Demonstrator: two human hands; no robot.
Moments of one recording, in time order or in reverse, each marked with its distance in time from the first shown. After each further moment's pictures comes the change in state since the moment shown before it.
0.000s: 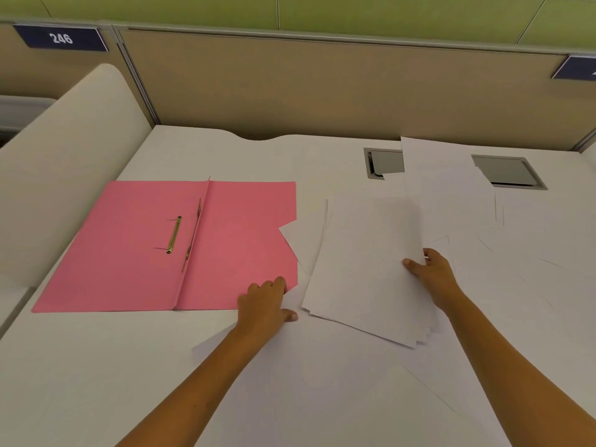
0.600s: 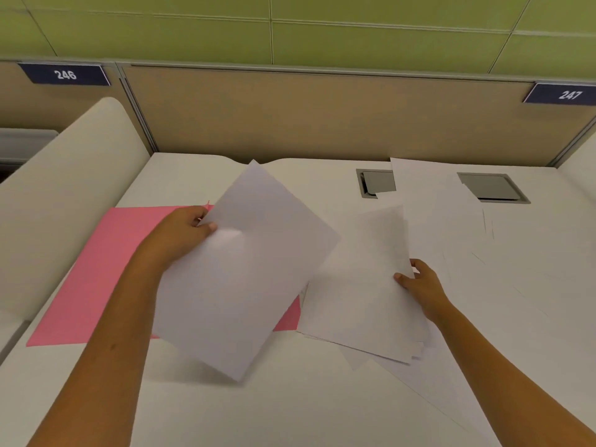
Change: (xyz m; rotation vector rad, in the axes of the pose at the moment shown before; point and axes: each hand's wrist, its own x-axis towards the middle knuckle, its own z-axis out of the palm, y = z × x) left_hand 0.027 -0.089 -0.179 -0.628 0.189 -0.041; right_hand -0.013 -0.014 0.015 0.018 -0.027 -0.030
